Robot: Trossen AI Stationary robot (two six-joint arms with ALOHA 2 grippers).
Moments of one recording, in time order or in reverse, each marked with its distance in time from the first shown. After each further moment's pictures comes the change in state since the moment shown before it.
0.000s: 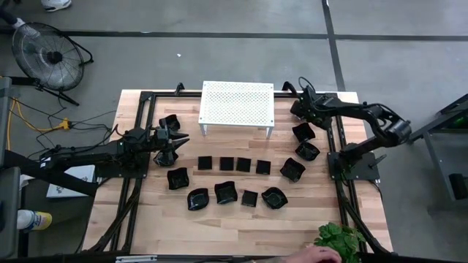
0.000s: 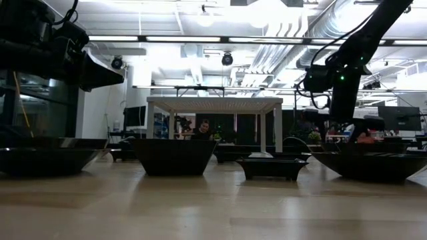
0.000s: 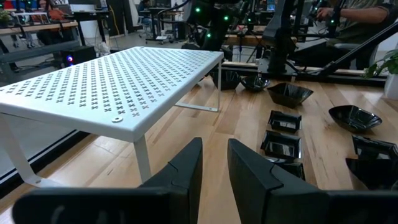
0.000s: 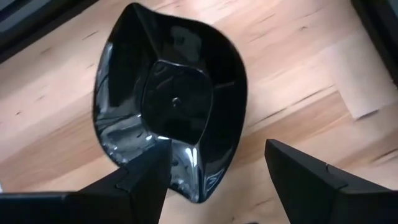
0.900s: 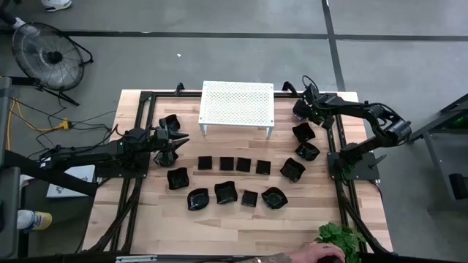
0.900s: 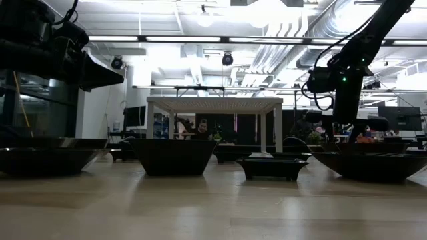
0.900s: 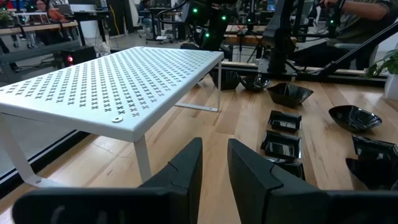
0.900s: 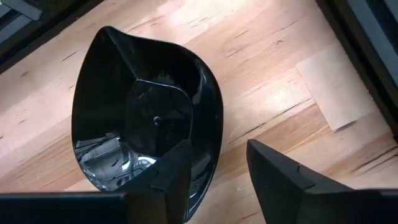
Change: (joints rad) left arm 0.000 0.000 0.000 0.000 0.000 0.000; right arm -0.051 0.001 0.000 -0.011 -0.011 -0.007
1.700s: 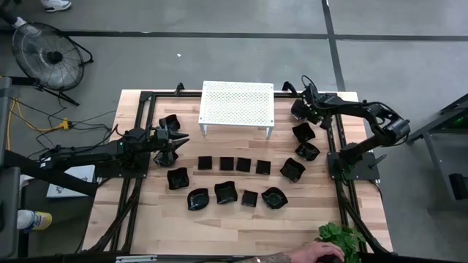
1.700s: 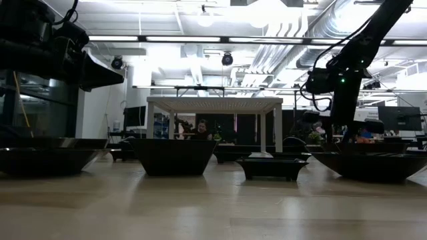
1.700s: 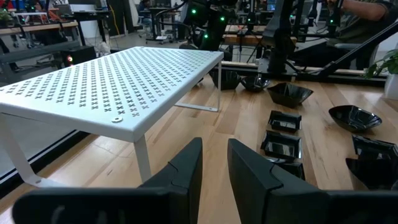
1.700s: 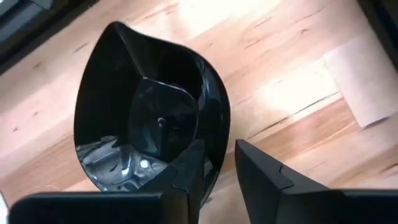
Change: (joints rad) left arm 0.000 0.000 0.000 0.000 0.000 0.000; right arm 0.000 0.023 0.000 0.041 -0.047 -0.003
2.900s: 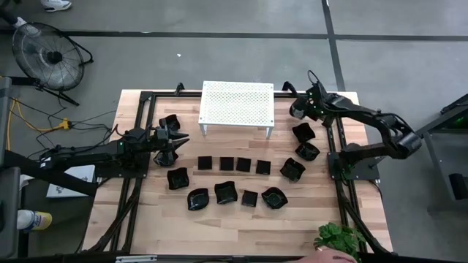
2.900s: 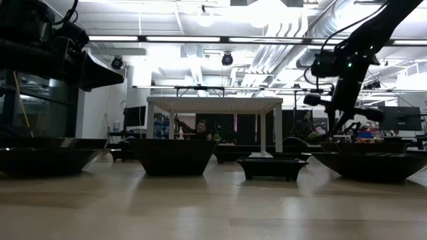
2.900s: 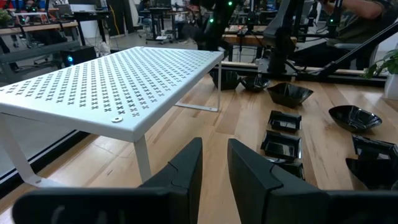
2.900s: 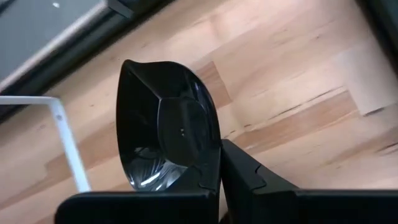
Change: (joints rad) left arm 0.000 0.000 0.000 0.000 0.000 0.000; right arm 0.001 -0.203 0.002 -0.068 -0.058 -0.030
